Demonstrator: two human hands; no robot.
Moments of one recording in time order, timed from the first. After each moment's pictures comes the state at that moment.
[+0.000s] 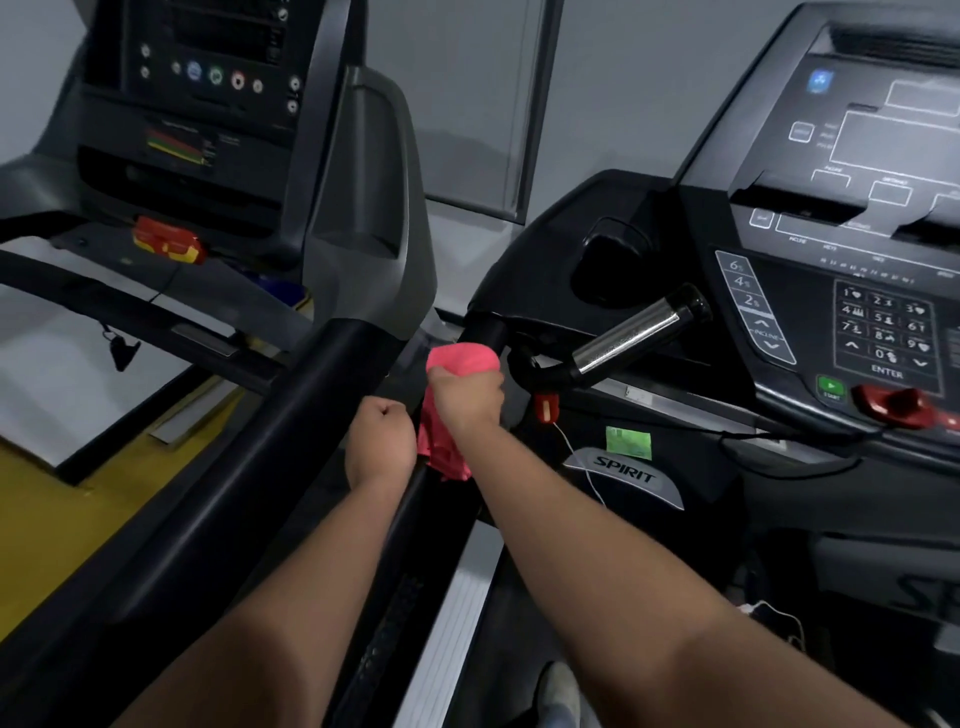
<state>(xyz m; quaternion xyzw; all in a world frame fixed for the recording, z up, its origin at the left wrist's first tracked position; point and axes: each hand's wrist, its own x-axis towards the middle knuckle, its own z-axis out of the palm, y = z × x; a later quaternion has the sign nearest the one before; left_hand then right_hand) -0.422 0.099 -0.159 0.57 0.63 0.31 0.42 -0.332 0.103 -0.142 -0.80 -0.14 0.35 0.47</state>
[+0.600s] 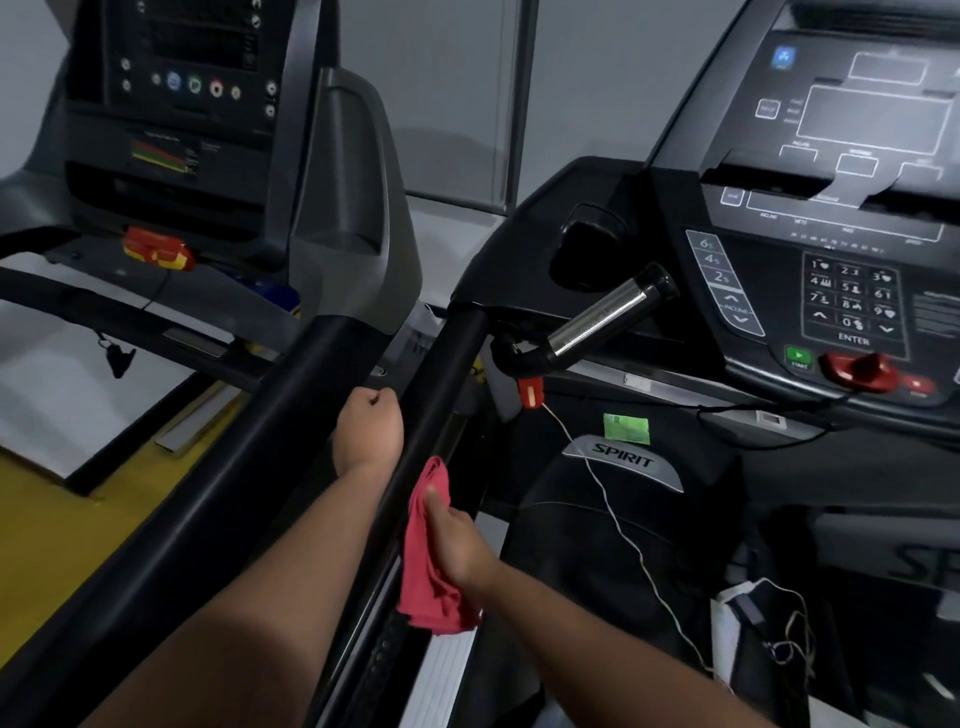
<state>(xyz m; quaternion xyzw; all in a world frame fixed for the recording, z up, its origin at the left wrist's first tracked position) -0.422 0.091 -0.156 0.59 0.63 0.29 0.41 -0.377 -0.017 -0.233 -0.71 -0.27 0.52 0.39</state>
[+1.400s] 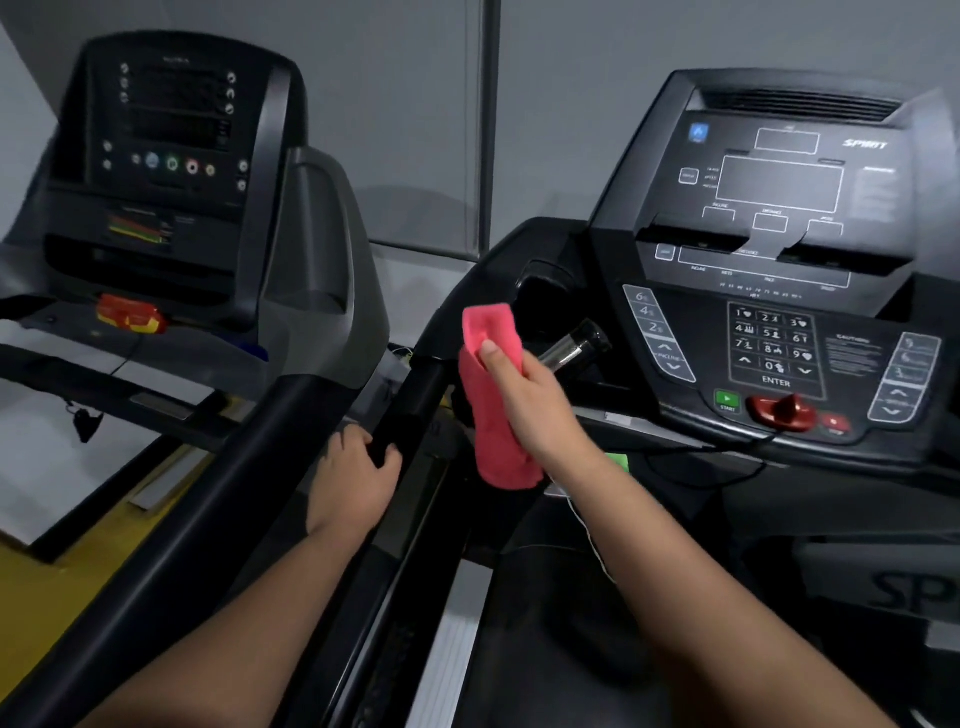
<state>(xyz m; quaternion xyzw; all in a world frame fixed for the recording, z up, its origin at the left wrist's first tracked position) -0.407 0.080 -0.152 0.77 0.56 0.22 0.21 -0.257 -0.021 -0.049 -0.67 -0.37 0.28 0.58</state>
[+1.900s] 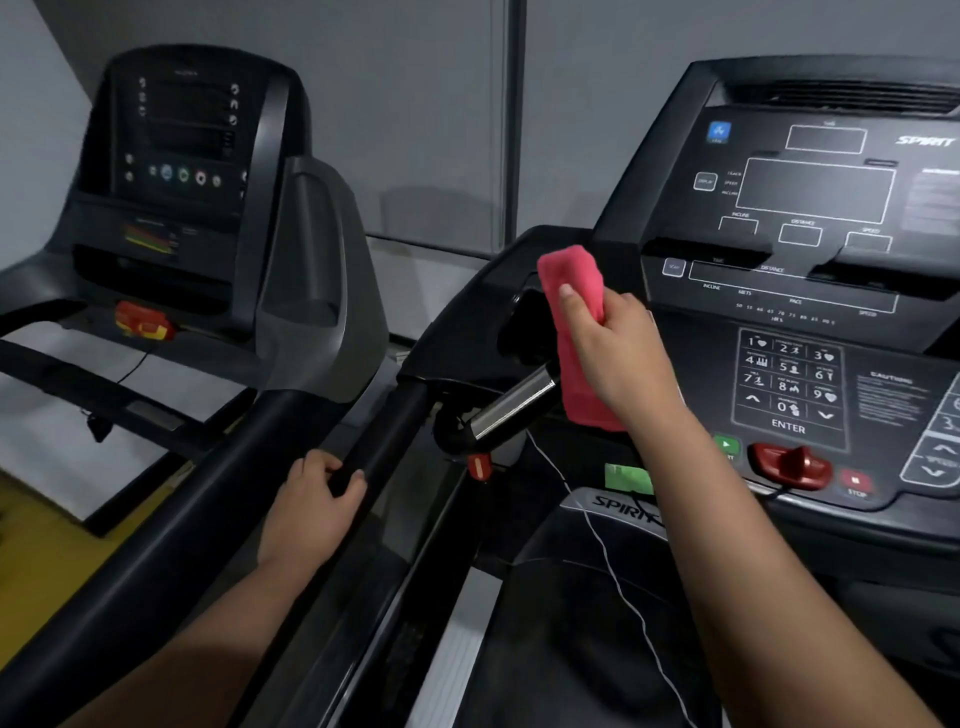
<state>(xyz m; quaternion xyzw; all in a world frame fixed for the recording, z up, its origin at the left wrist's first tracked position) -0.403 0.084 -0.155 0.75 0.59 0.21 0.22 -0.135 -0.024 -0.005 -0.77 -0.43 0.06 0.47</state>
